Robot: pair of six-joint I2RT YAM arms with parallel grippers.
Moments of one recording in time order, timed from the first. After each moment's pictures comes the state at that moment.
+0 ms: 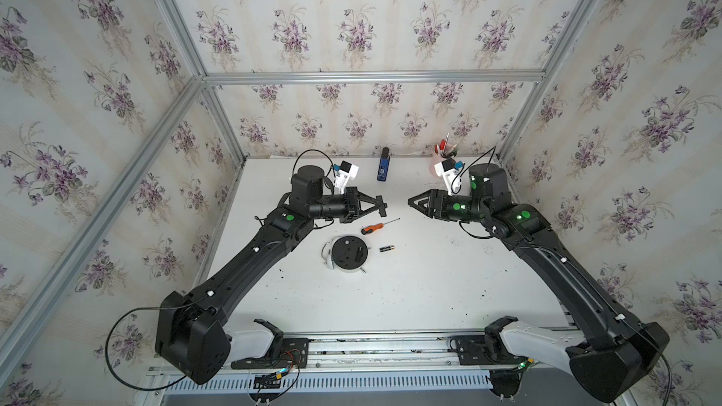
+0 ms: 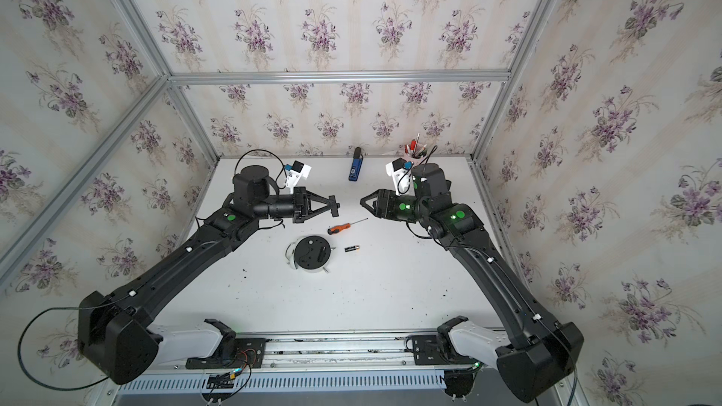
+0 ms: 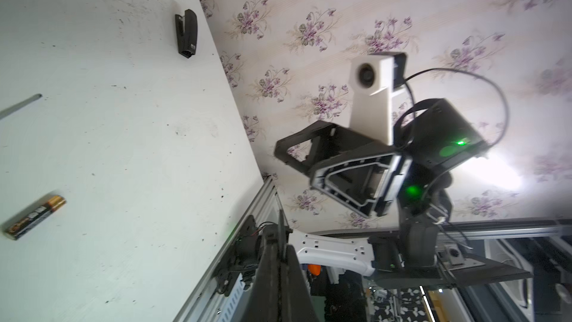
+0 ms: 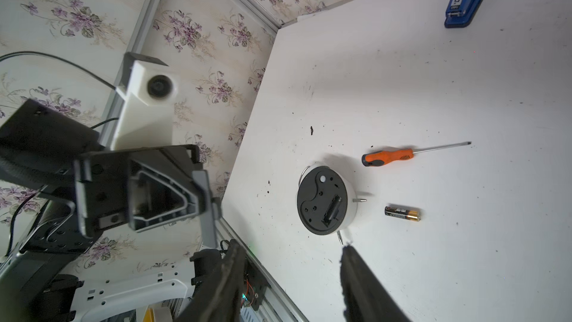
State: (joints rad) left arm -0.47 1.29 1.07 -0.02 0.85 -1.06; right arm 0.48 1.18 1.20 -0.61 -0.53 0.59
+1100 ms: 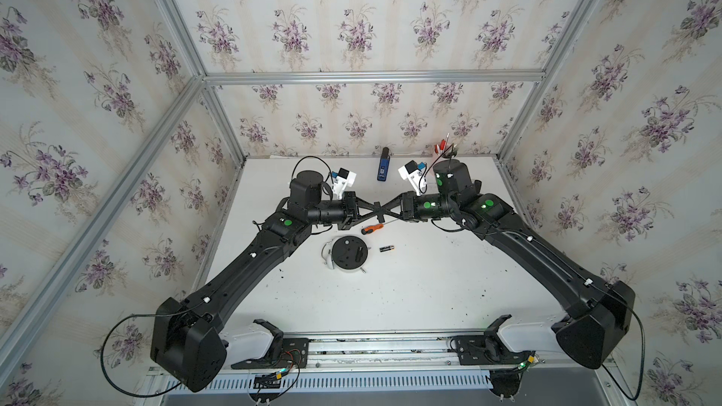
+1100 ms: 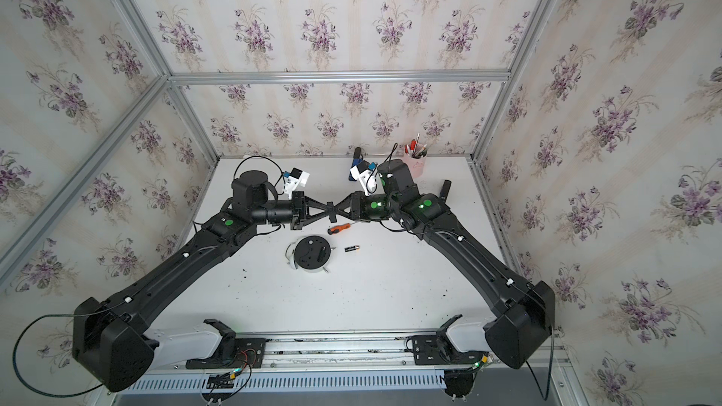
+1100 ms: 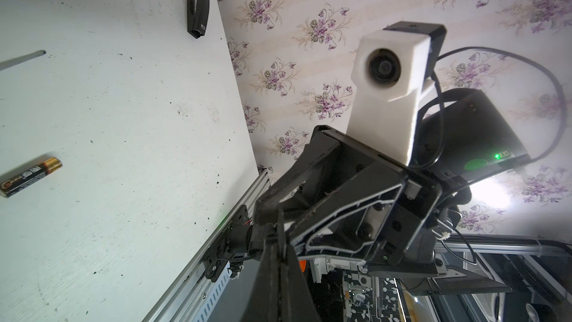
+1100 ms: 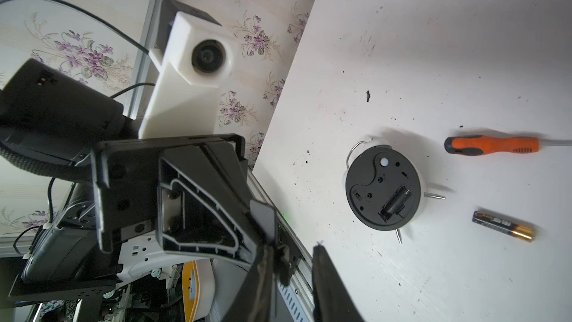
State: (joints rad) left arm -0.47 1.27 1.05 -0.12 0.85 -1.05; right arm 0.62 1.36 1.29 -0.53 -0.65 0.65
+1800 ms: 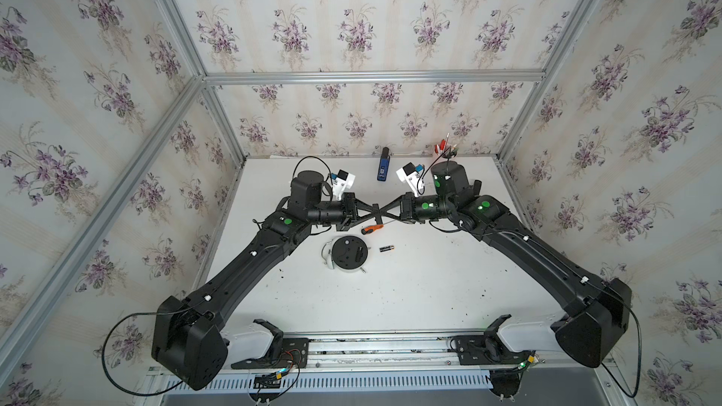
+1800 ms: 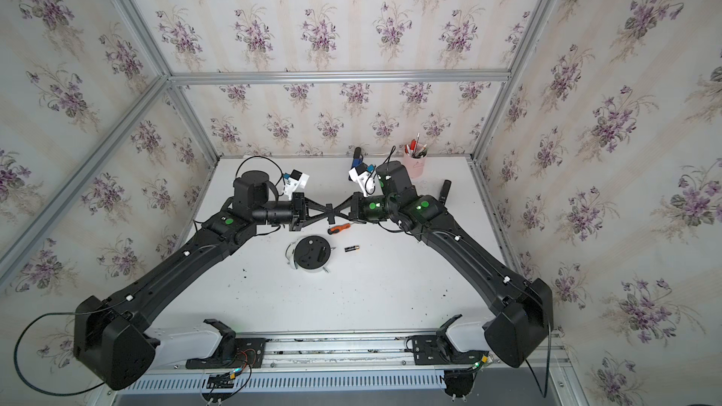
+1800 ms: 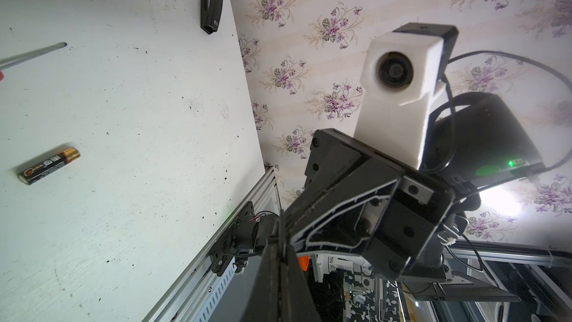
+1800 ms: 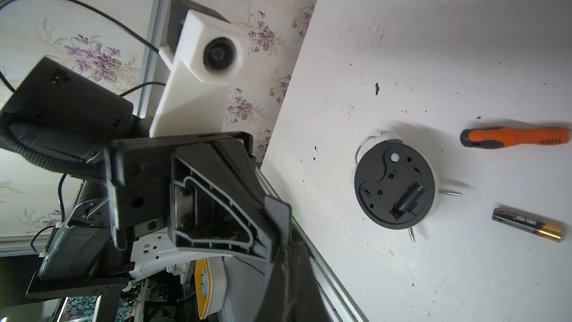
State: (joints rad) left arm -0.46 1.28 1.06 -0.16 0.85 -1.03; right arm 0.62 1.36 1.27 -0.48 -0.69 0.70
